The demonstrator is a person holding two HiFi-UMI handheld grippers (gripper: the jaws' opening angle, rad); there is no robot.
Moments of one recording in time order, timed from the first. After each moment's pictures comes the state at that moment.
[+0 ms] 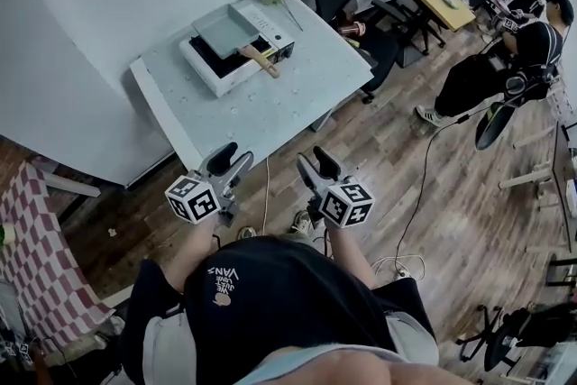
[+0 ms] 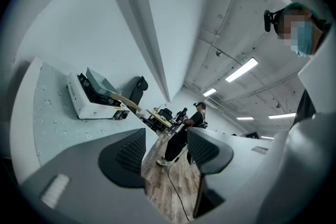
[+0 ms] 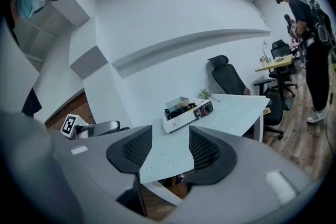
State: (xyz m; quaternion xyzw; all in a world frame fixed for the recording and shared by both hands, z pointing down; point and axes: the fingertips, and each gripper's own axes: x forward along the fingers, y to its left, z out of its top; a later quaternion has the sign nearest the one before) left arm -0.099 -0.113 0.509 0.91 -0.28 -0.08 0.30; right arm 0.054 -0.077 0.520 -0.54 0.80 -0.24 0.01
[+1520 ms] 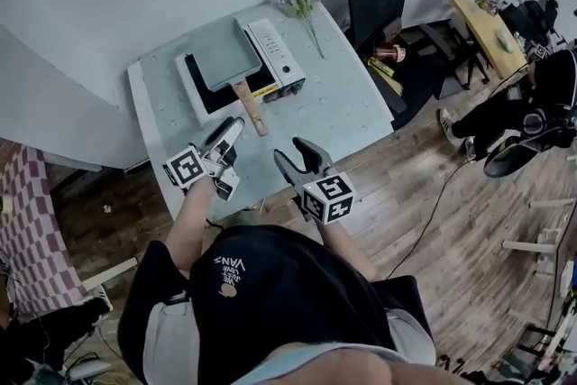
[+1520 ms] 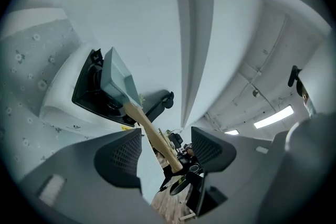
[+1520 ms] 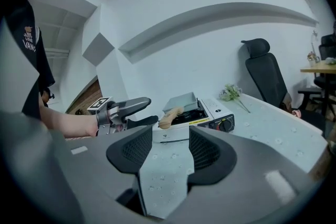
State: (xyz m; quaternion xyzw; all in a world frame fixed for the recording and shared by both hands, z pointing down) left arm -0.045 -0.342 0.541 0.79 -0.36 -0.22 0.45; right arm 0.071 -0.281 0.546 -0.39 0.89 -0.22 -0.08
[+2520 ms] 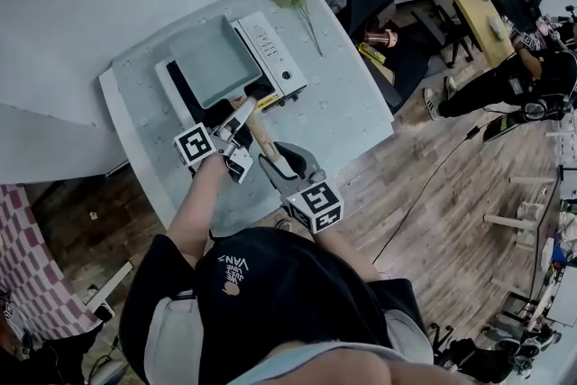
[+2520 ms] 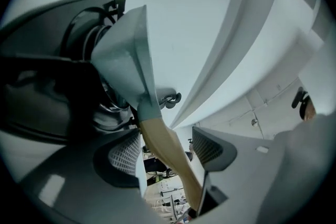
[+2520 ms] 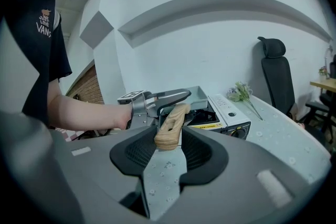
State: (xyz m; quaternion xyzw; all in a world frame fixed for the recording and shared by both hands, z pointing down) left arm -0.020 -0.450 0.592 0.72 -0.27 -0.26 0.58; right arm 0.012 -0.332 0.560 -0.38 0.89 -0.18 -0.15
